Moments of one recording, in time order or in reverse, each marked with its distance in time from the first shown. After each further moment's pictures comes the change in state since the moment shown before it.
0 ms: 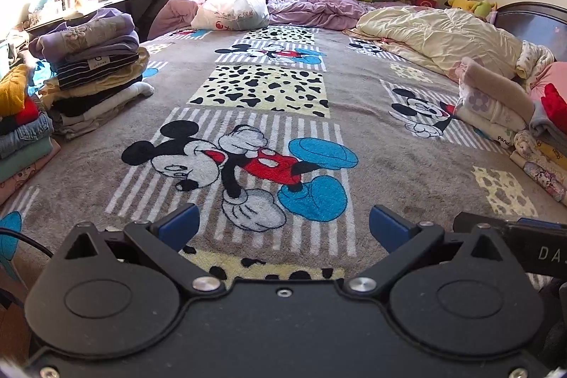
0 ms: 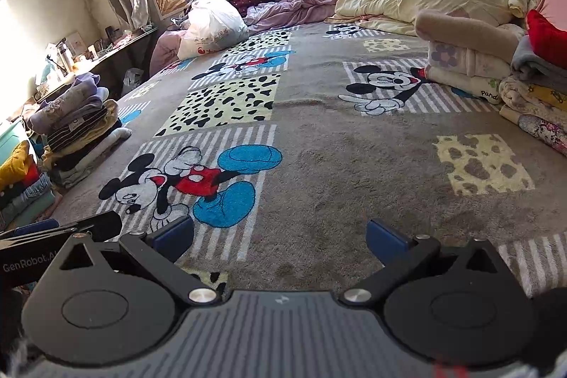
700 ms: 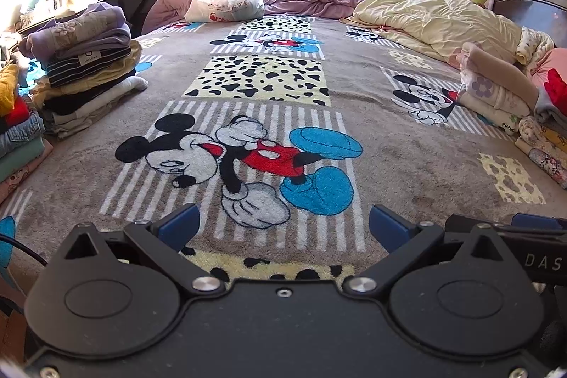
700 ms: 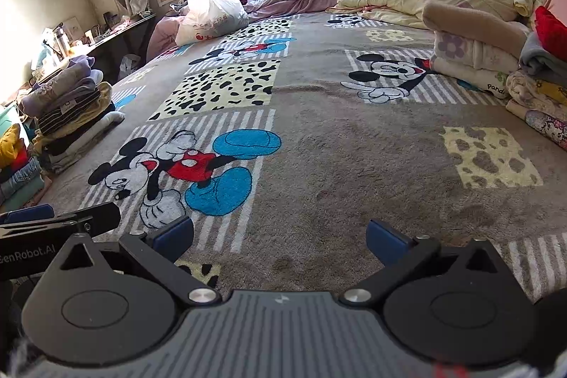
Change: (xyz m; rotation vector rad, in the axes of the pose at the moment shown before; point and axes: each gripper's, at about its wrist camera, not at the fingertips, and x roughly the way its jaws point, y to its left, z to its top) left arm 0.020 0.007 0.000 0.017 0.025 -0.019; right arm 0.025 0.003 -0.007 -0.024 0.028 -0.016
